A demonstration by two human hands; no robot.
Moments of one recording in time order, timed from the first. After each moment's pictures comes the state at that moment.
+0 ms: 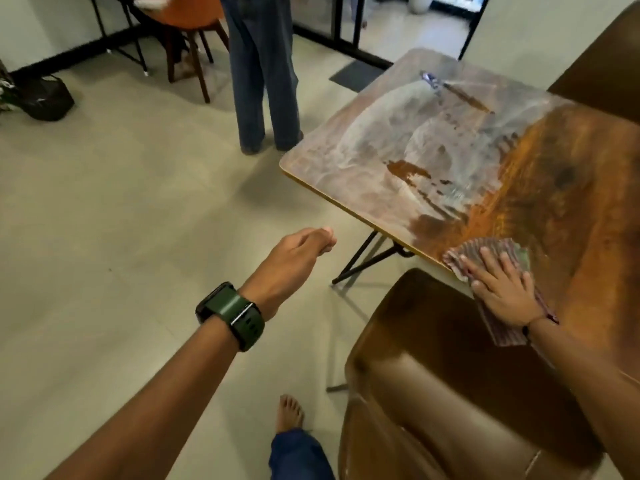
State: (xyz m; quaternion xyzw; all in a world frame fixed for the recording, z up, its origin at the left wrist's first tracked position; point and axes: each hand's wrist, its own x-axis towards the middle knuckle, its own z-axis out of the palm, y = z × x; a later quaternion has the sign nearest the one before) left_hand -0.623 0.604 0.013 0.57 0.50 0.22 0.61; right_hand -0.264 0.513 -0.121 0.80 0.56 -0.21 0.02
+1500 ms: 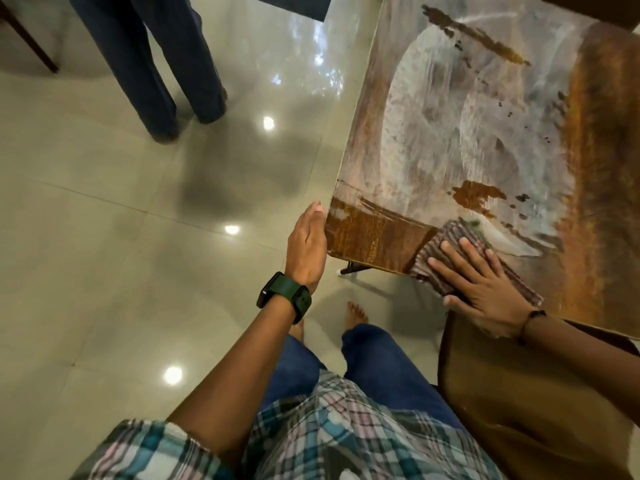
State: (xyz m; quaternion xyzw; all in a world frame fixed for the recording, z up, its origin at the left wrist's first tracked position) left_hand -0.624 0.944 -0.095 0.57 0.47 0.18 0.65; right_hand -0.414 0.717 -0.124 0.77 0.61 -0.16 0.10
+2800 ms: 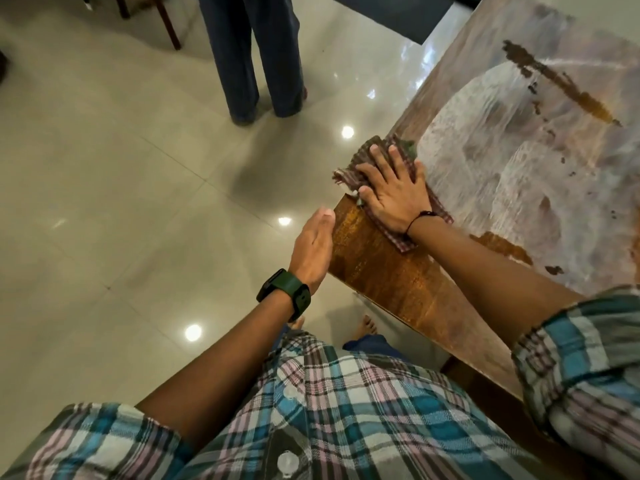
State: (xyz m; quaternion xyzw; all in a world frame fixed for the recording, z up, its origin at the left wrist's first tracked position) left_hand -0.580 0.914 -0.092 0.50 0.57 0.24 0.61; right_hand -0.397 0.957 -0.135 0.73 0.67 -0.12 0.05
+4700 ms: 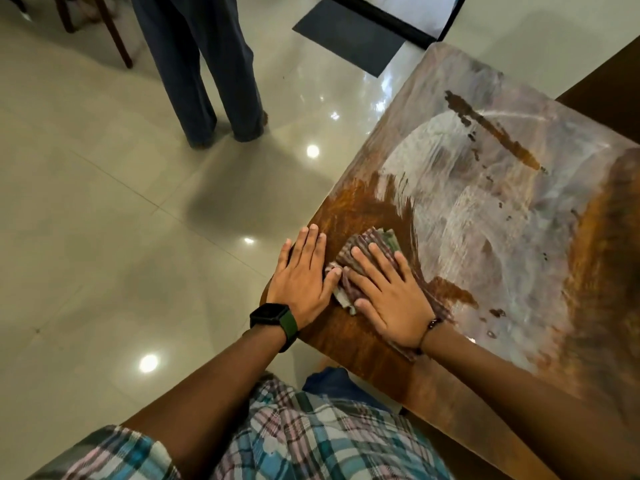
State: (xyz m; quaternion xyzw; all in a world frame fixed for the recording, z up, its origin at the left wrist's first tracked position) left_hand -0.524 0.944 -0.137 0.87 0.45 -0.01 0.20; right_hand -0.351 0.856 -0.145 0.63 0.77 -0.04 0.04
